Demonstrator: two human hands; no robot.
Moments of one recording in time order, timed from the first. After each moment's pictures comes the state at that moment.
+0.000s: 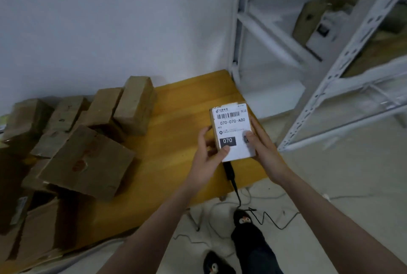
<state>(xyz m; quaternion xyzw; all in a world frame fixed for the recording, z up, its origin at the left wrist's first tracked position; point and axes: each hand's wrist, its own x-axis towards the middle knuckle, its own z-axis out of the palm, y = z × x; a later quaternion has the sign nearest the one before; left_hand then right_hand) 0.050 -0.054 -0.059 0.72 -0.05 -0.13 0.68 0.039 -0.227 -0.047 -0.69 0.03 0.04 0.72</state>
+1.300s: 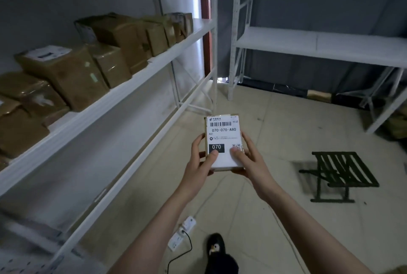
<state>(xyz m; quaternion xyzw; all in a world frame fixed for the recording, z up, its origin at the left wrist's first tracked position) -0.139 -0.751 -0.008 0.64 -0.35 -0.36 0.58 -0.271 -0.847 -0.003 -0.59 0.32 -0.29 0.68</state>
